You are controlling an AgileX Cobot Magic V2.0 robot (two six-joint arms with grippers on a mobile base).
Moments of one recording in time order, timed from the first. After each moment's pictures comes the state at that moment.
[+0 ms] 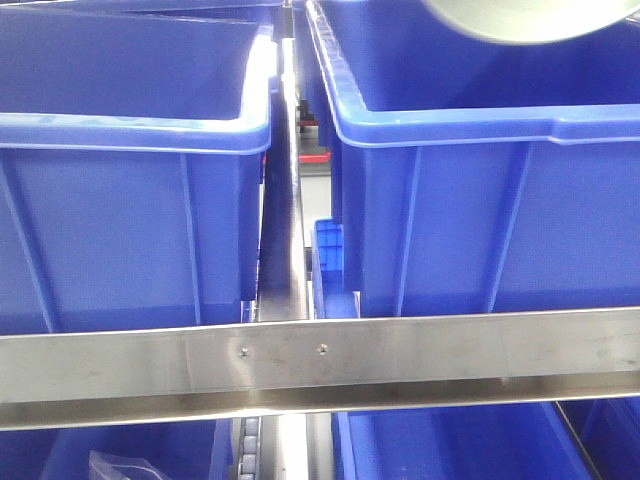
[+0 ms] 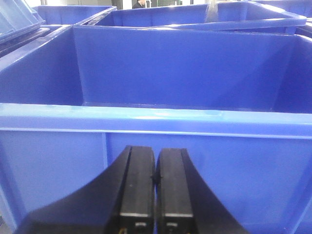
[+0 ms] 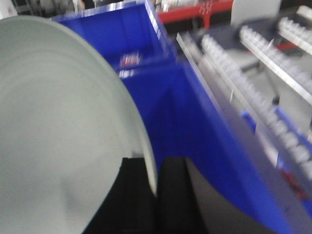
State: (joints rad) left arm 0.03 0.00 0.01 0.01 0.06 0.02; right arm 0.05 1.31 -0.92 0.38 -0.23 -0.12
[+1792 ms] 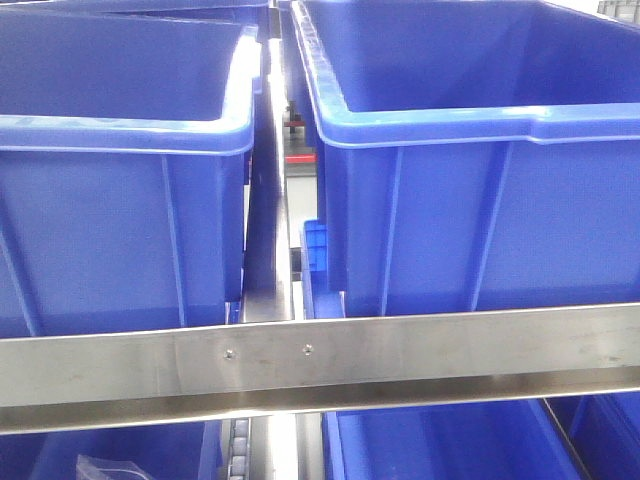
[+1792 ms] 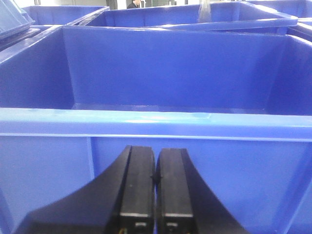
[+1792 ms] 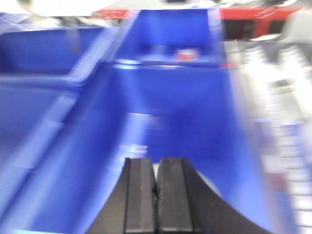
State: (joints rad) left arm 0.03 0.00 0.01 0.01 0.06 0.02; right arm 0.05 0.61 -0.99 0.18 0.60 -0.17
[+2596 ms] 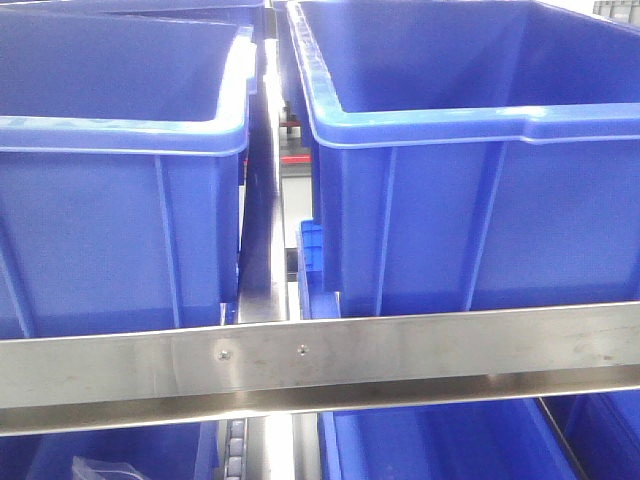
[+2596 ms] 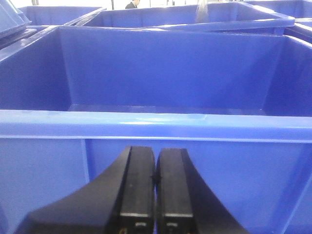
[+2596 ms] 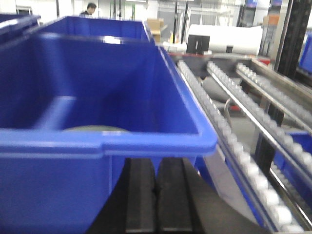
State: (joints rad) left arm 0.03 0.00 0.01 0.01 0.06 0.02; right arm -0.01 0.05 0.03 0.16 -0.10 -0.17
